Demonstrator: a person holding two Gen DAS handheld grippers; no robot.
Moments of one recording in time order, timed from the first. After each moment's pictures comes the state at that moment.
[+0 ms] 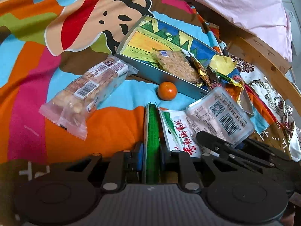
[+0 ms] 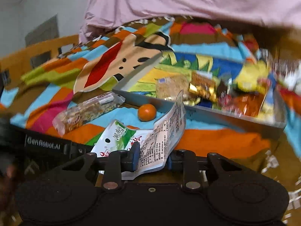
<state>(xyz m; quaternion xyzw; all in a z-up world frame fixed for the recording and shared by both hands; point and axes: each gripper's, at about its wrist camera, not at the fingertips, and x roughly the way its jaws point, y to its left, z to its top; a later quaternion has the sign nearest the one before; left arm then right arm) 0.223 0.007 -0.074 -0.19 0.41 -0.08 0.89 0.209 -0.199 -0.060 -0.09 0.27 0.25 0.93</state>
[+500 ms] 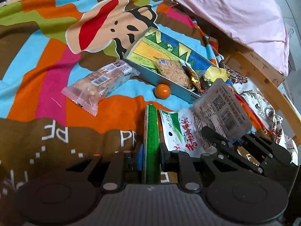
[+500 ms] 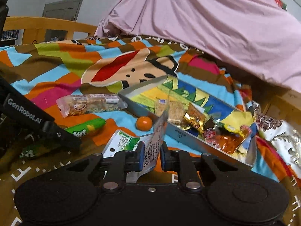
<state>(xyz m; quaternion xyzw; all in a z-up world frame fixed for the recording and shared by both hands) 0.170 0.006 -0.053 -0.23 0.38 -0.06 0.90 0.168 -0.192 -0.048 -0.20 0.18 0.24 0.93</state>
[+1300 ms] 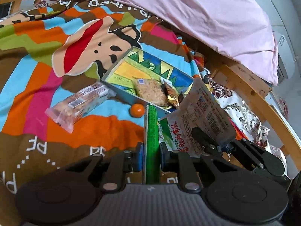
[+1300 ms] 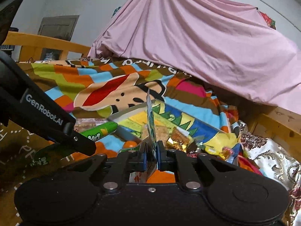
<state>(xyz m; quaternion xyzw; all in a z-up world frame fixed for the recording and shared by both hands) 0.165 -0.029 -0.014 -0.23 0.33 -0.06 0.92 0.159 -0.208 -0.019 -0.19 0.11 0.22 0.95</state>
